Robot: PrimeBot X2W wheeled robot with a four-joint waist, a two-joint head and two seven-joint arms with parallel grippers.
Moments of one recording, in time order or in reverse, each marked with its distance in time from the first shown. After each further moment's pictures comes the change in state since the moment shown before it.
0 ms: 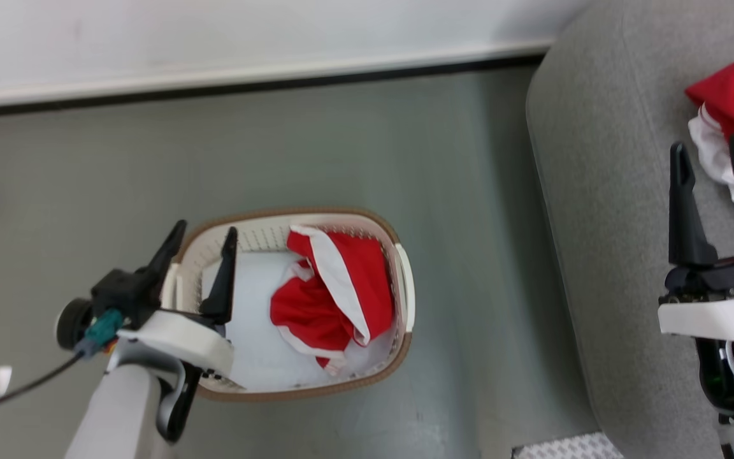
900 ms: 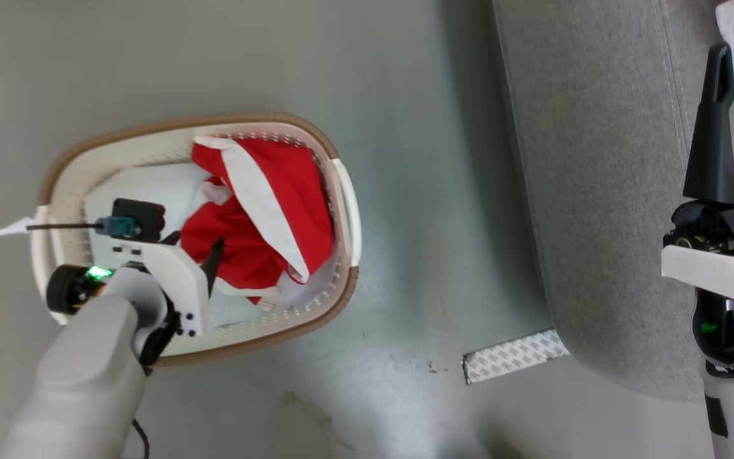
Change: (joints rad) left arm -0.395 0.142 -0.400 0.549 -0.313 -0.006 0.300; right arm -0.120 0.110 -0.041 -0.151 -0.024 0.000 0.000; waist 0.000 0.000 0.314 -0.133
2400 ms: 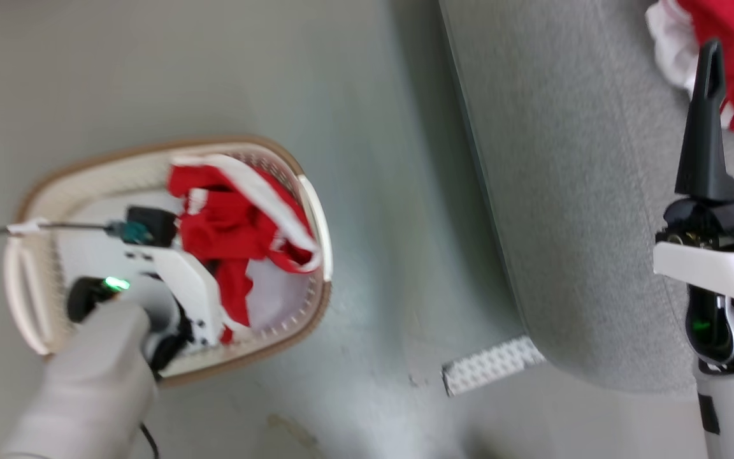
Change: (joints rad) left arm -0.069 0.028 -0.277 0.086 -0.309 0.000 0.007; right arm -0.017 0.029 -0.002 0.014 -0.017 0.000 0.000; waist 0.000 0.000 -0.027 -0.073
